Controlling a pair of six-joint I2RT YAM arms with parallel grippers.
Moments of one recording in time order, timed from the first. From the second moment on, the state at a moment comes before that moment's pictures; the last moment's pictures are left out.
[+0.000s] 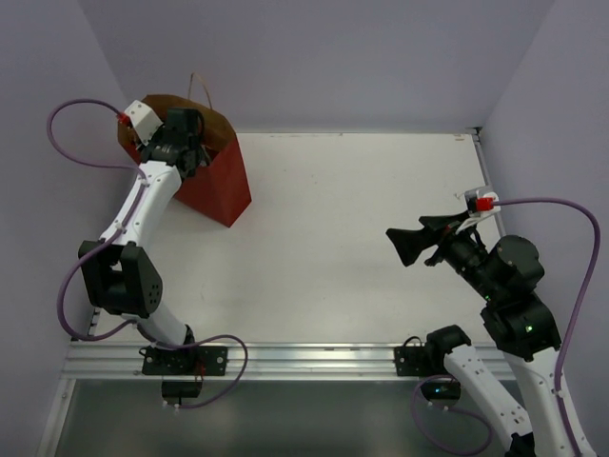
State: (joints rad) left arm -0.11 1.64 1.53 -0.63 -0.87 -0.80; right arm 0.33 0.51 0.96 -0.54 -0.25 0.33
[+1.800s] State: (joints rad) left arm -0.10 0.85 0.93 -0.57 -0.22 -0.07; right arm 0.55 0.96 1.18 -0.49 -0.33 0.32
